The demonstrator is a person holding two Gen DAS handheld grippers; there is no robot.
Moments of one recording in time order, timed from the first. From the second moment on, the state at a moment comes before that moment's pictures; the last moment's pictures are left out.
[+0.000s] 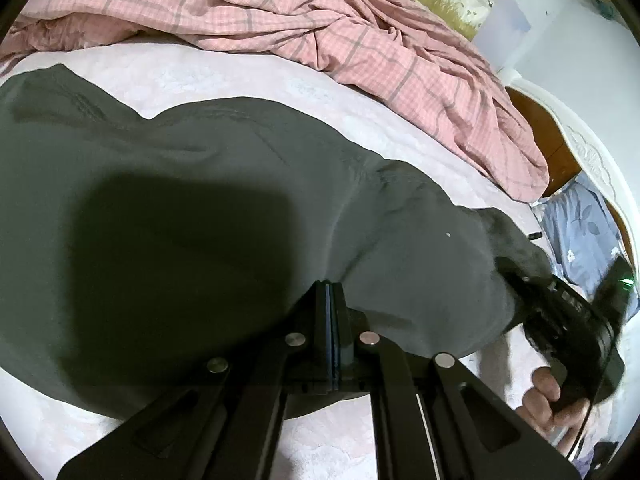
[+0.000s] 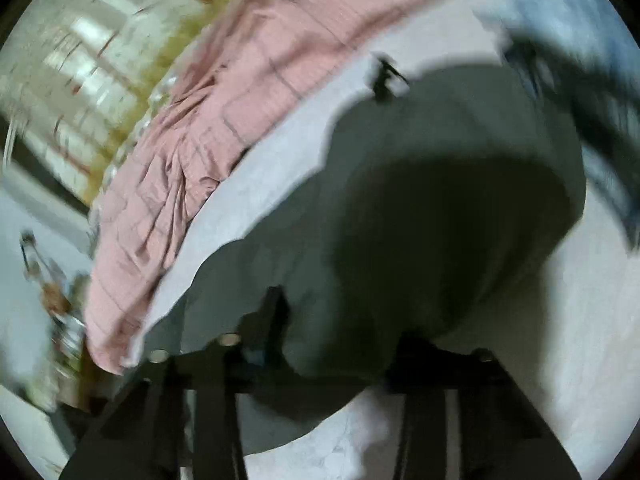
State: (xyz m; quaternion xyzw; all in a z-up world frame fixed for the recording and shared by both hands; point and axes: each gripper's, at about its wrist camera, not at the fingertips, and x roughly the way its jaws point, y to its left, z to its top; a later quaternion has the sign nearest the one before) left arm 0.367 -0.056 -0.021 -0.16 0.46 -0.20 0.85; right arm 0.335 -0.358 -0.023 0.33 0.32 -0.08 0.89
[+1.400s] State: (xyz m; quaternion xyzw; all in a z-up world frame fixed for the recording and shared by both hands) left arm 0.288 0.187 0.115 -0.28 0.22 -0.11 0.93; right arm 0.310 0.052 0.011 -0.12 0.27 0.20 0.93
